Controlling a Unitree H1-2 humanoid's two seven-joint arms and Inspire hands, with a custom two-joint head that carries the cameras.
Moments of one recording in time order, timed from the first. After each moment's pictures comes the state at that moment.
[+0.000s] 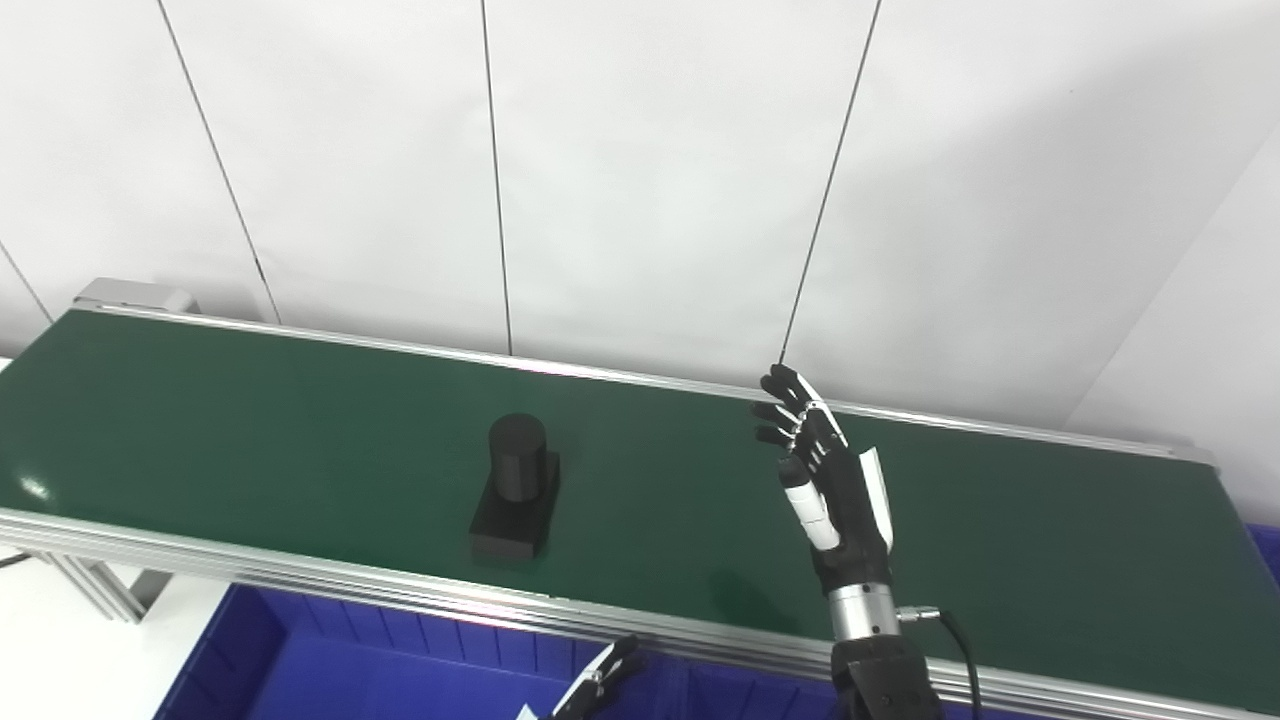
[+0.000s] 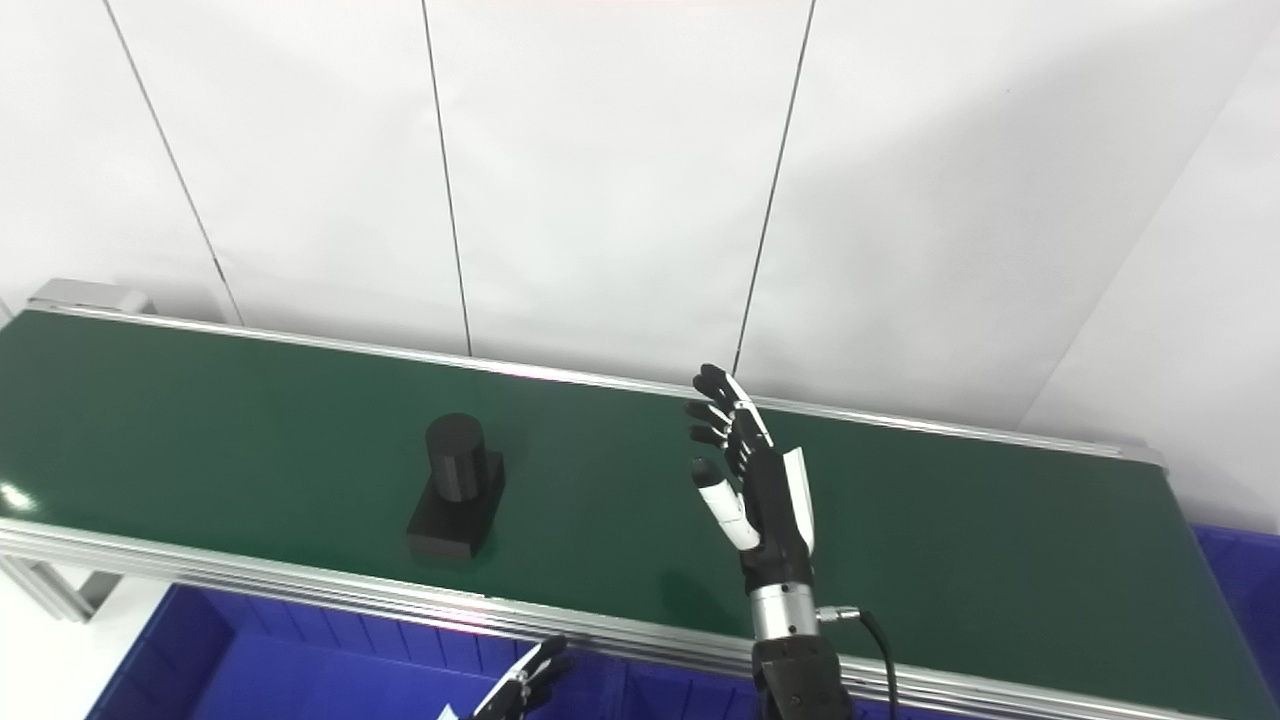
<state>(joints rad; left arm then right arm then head) 0.26 0.02 -0.38 0.24 0.12 -0.43 -0.01 -0.27 0.01 0.08 0.35 -0.11 -0.41 -0.05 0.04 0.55</state>
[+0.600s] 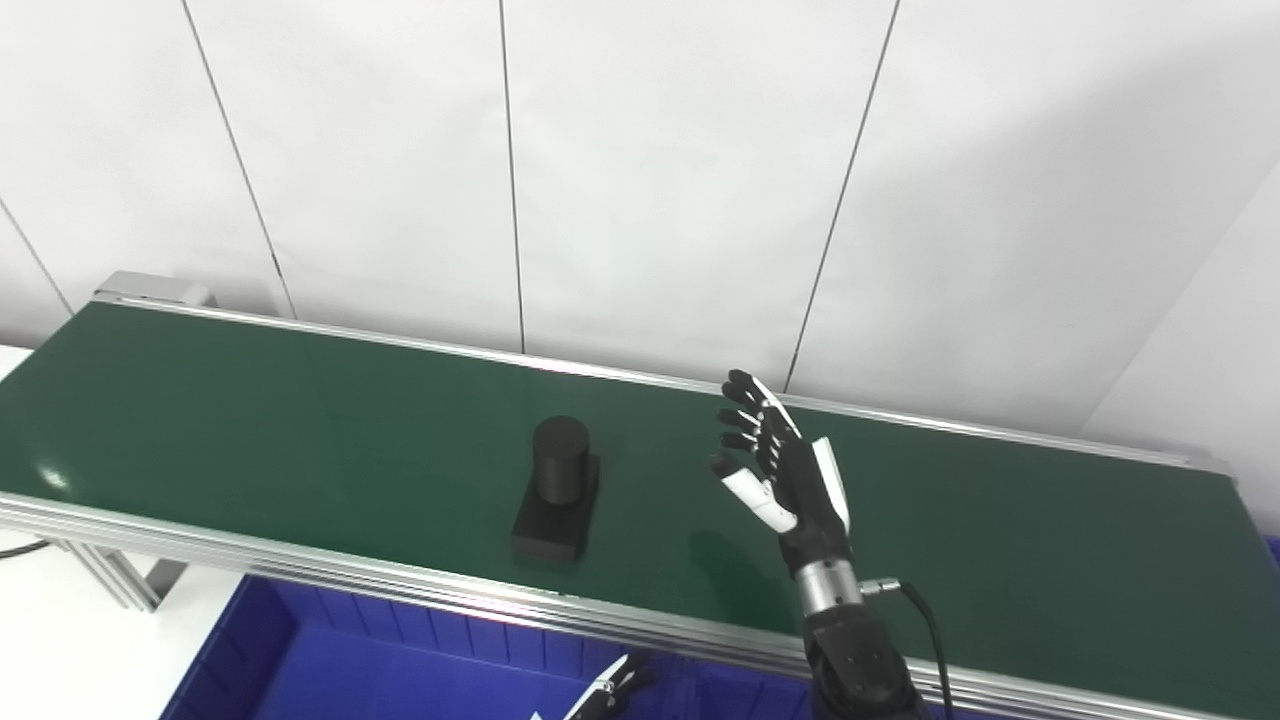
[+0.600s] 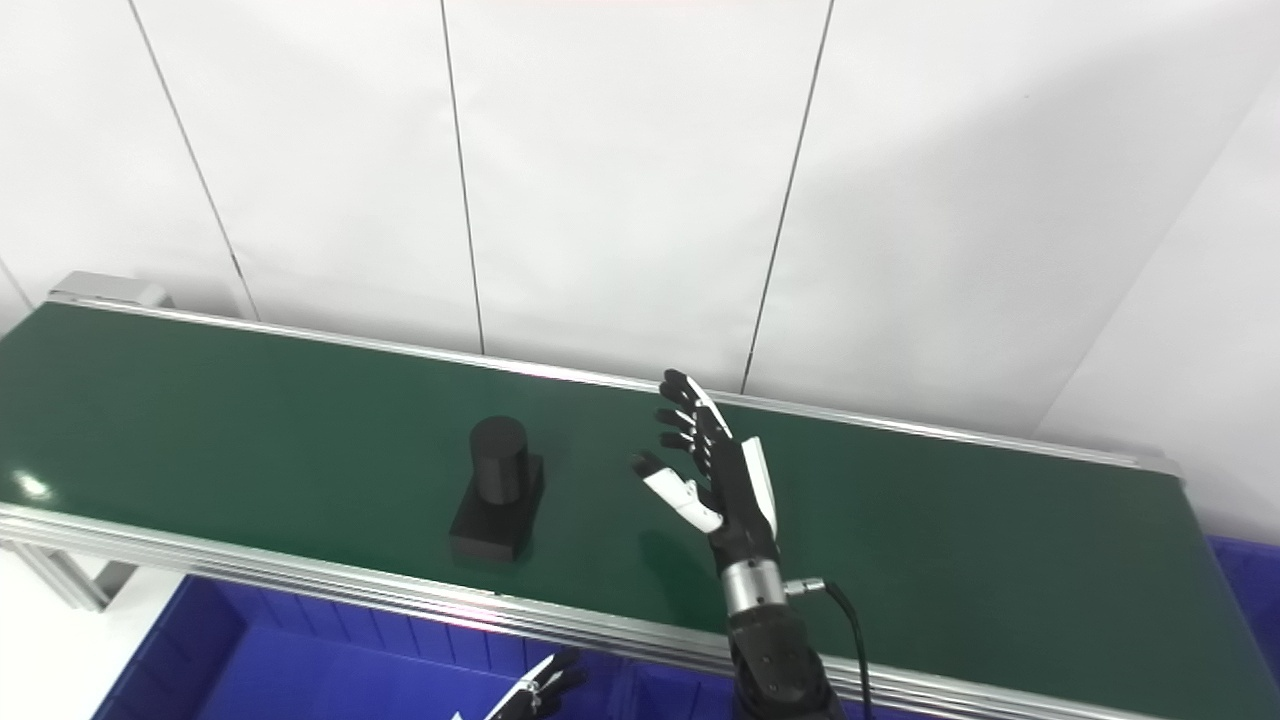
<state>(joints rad) 0.27 0.01 -0.38 0.22 0.15 -0.43 -0.02 -0.41 0.03 0.12 0.60 -0.14 -0.39 -0.05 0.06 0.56</state>
